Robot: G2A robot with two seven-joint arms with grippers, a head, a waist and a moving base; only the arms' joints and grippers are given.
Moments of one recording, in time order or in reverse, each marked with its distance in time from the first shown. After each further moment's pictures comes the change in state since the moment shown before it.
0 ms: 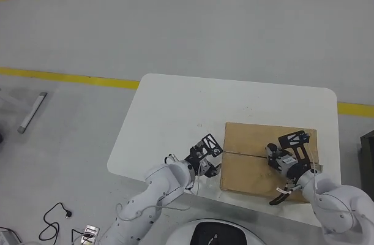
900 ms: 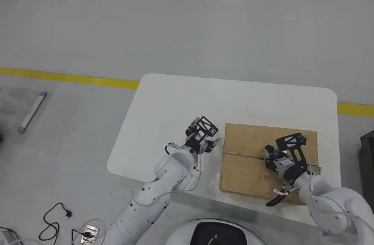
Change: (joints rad) left arm -0.144 -0.024 0.063 0.204 0.181 0.321 0.217; right arm -0.009 0.000 -0.019 0.006 0.002 0.019 -0.024
